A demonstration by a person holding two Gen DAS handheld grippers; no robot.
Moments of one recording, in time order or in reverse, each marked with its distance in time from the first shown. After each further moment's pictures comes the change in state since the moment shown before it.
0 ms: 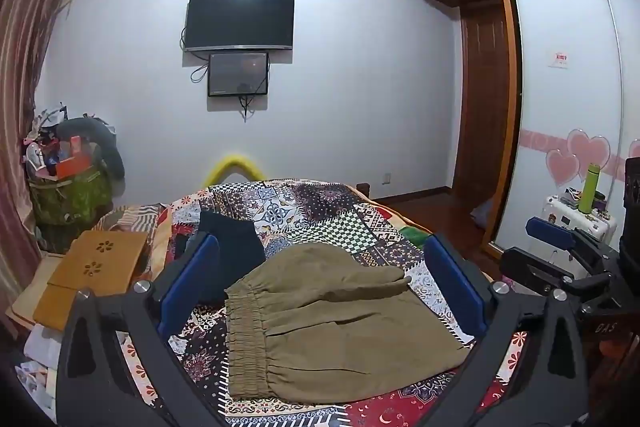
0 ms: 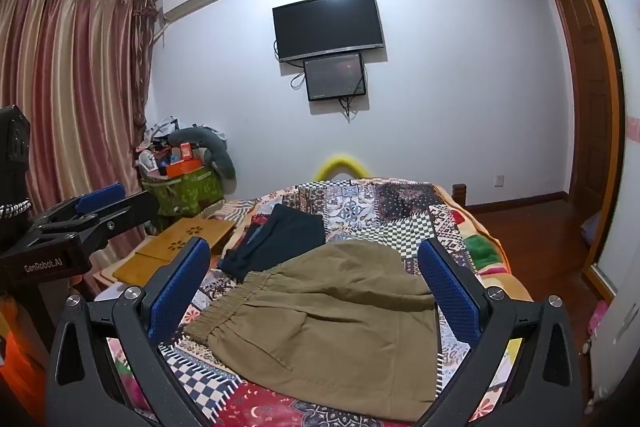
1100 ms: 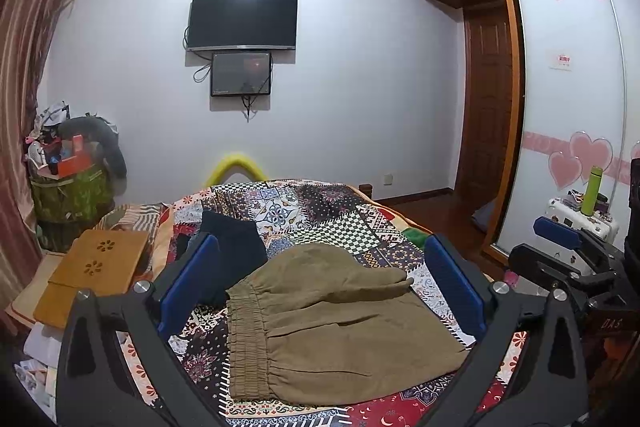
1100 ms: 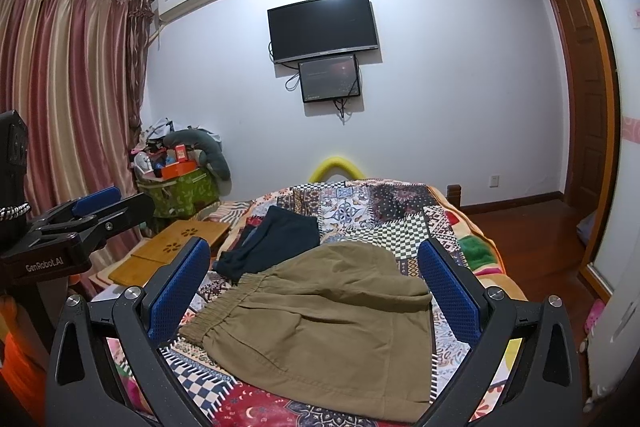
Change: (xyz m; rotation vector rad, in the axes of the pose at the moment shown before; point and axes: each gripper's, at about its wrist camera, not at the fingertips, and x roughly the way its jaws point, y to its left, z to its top) left arm 0.005 0.006 0.001 -0.010 -0.001 0.010; right arm 0.002 -0.007 0.000 0.006 -0.003 -0.007
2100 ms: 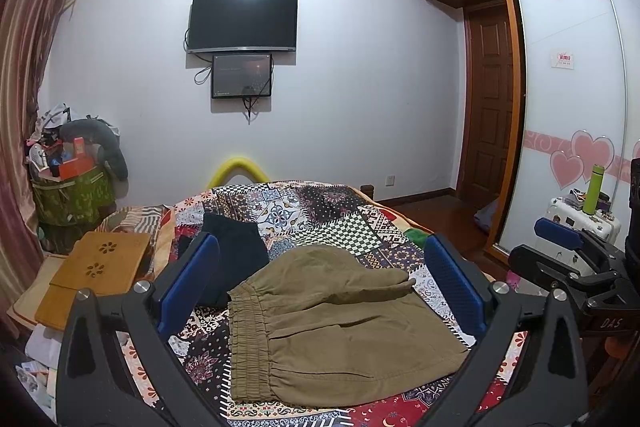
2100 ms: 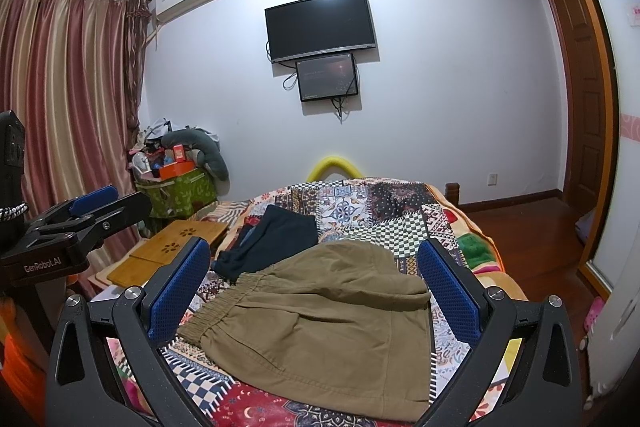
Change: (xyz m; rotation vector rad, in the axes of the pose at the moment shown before) left arm 0.000 -0.002 -0.001 0.008 -0.008 0.006; right arm 0.002 -0.008 0.001 0.005 0.001 -0.005
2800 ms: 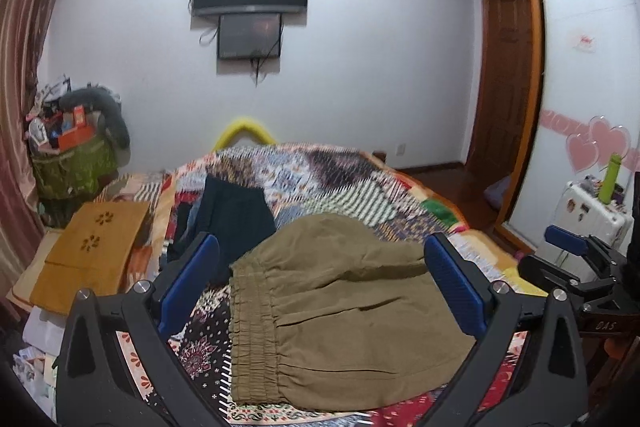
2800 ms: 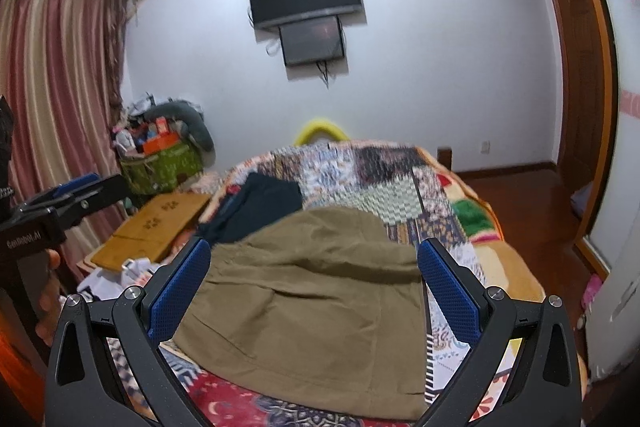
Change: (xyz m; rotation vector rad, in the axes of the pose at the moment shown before) left arm 0.074 0.025 -0.026 -0.035 0.159 0.031; right arm 0.053 -0.028 -0.031 0.028 0.134 -0.042
